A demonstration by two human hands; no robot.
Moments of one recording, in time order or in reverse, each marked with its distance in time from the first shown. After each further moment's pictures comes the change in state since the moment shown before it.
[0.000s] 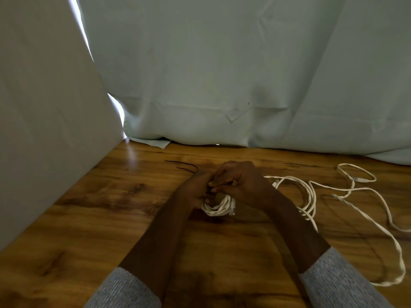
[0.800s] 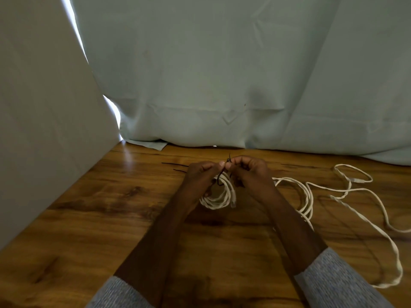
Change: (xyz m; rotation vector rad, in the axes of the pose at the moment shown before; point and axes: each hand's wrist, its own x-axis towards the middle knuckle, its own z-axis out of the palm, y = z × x) left_hand -0.003 0.000 0.010 0.287 0.215 0.528; right_hand -0.004 0.005 -0.002 0.467 0.437 0.649
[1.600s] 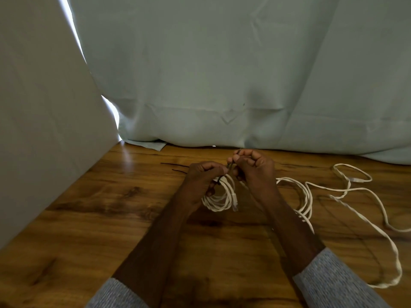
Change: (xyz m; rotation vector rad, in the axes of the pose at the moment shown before) left_hand -0.005 0.005 0.008 -0.133 0.009 -0.009; right_hand 0.003 -0.001 0.000 0.272 0.123 -0.079
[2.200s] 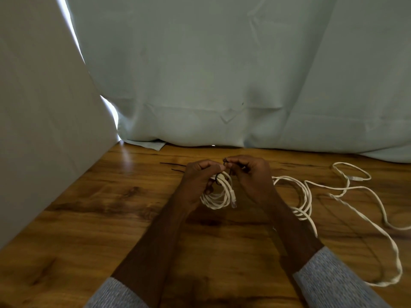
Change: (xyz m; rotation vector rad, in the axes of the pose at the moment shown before) left_hand -0.002 0.004 -0.001 -0.014 0.030 -0.008; right_hand 0.005 0.013 -0.011 -0.528 -0.124 -0.323
